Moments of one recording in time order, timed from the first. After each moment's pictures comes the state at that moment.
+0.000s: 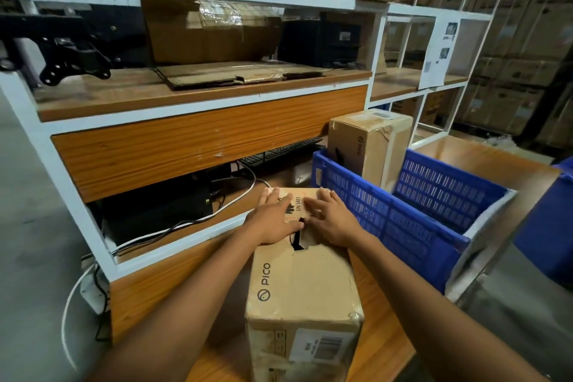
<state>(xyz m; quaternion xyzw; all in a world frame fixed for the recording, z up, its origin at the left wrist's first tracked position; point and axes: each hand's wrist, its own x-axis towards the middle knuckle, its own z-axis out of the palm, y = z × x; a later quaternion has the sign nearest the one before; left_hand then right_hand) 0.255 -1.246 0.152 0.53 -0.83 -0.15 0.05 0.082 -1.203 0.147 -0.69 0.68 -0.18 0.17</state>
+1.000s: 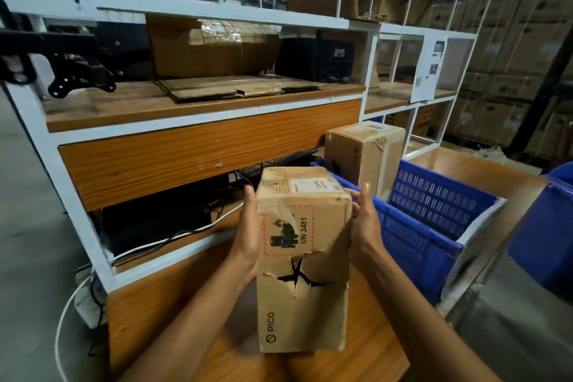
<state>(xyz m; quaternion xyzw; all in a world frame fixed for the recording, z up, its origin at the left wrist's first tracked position) 0.280 -1.156 0.190 0.40 -0.50 -0.59 0.49 0.103 -1.136 0.193 -0.32 0.53 -0.68 0.40</state>
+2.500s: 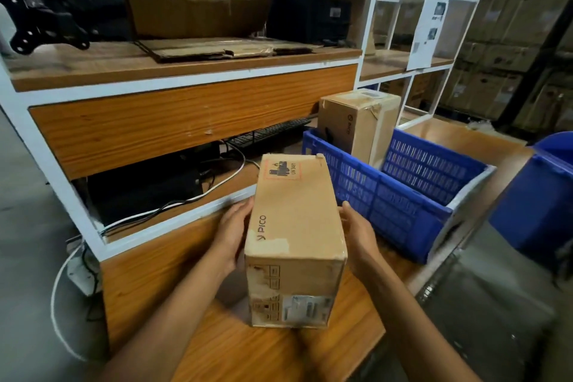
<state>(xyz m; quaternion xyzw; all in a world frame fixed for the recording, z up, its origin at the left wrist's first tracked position) 0.302 -1.163 0.127 0.50 -0.44 -0.61 0.42 0.096 -1.104 0.119 -0.29 0.59 -0.60 0.45</state>
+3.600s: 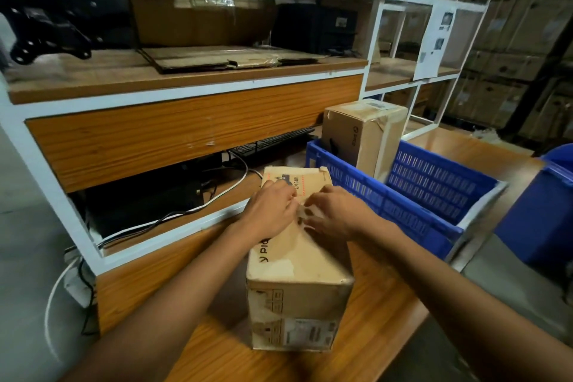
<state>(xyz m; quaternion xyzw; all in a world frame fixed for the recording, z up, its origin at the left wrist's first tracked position) 0.253 -1.231 0.162 0.44 -0.87 -0.09 0.19 0.079 -1.180 0.177 -0.75 0.66 -0.07 0.06</state>
